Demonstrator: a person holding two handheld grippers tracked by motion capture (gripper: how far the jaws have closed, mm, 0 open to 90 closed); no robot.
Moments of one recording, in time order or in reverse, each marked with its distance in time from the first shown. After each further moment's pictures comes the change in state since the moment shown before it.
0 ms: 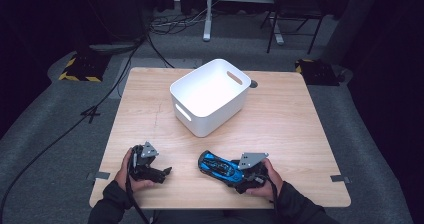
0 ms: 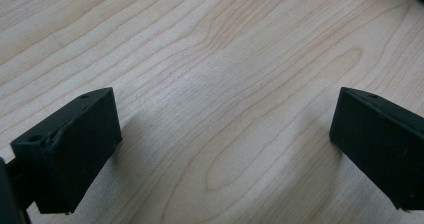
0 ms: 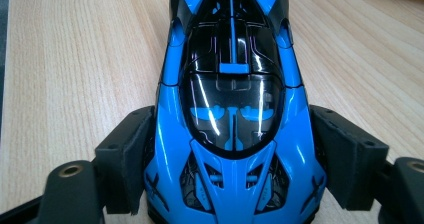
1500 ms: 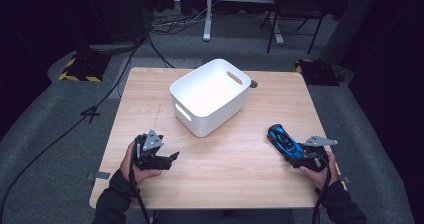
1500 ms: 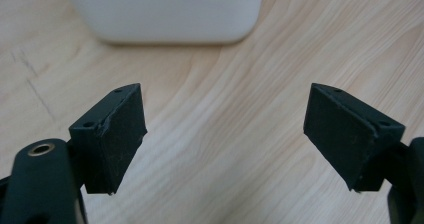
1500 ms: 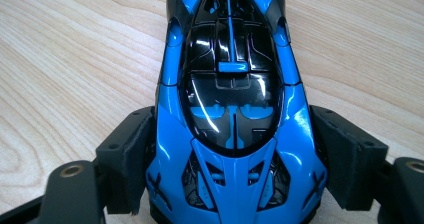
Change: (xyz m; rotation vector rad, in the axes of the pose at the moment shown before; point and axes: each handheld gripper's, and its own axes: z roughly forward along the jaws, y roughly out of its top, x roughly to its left) left arm -0.010 0.050 -0.025 -0.215 -0.009 0.071; right arm -0.108 -0.111 -0.117 -0.011 -0.422 0.392
